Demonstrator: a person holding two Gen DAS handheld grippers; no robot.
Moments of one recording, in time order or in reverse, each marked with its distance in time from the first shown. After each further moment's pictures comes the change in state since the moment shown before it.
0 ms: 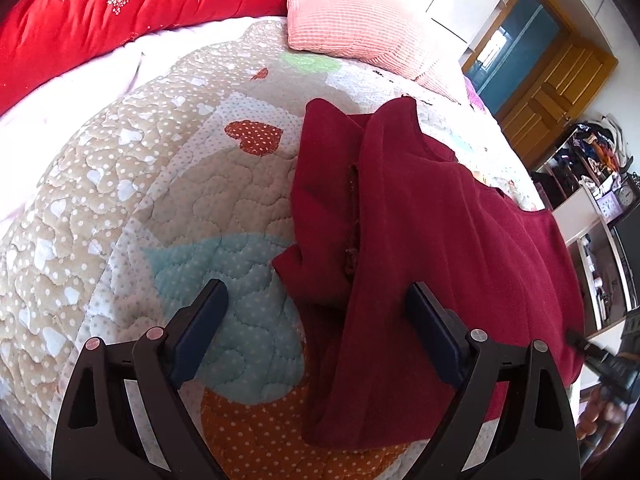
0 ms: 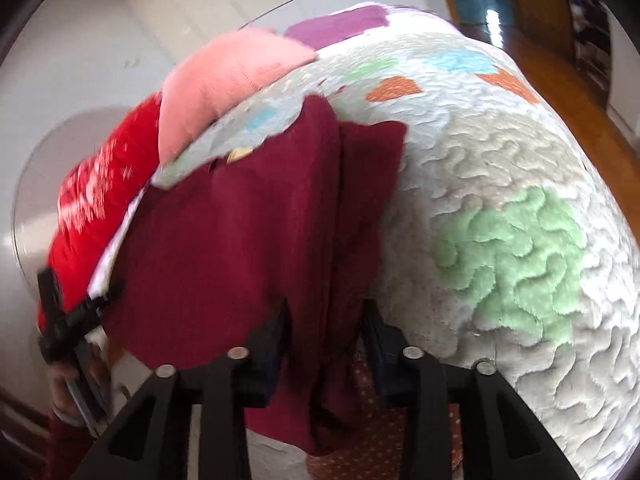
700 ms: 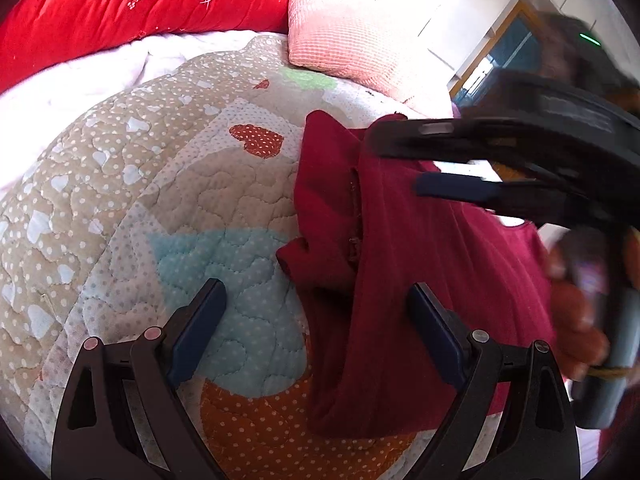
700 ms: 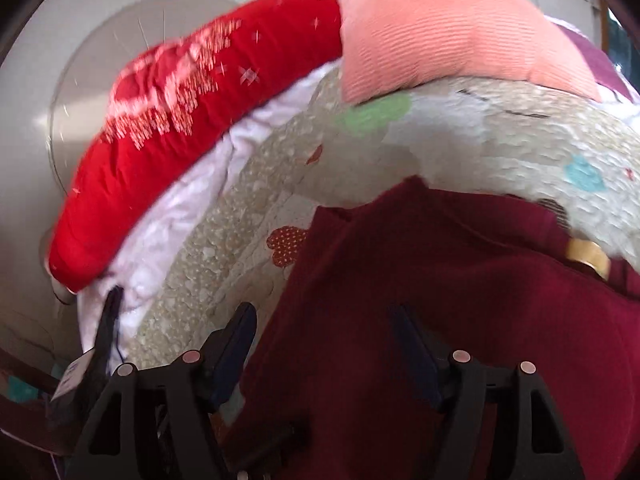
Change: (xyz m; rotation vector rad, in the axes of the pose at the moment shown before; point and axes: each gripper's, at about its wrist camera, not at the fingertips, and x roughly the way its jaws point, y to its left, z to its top) left arm -0.007 0.015 -0.014 -0.058 -0.097 -0.098; right arm 0.187 0.297 0.062 -0.450 0.285 0.128
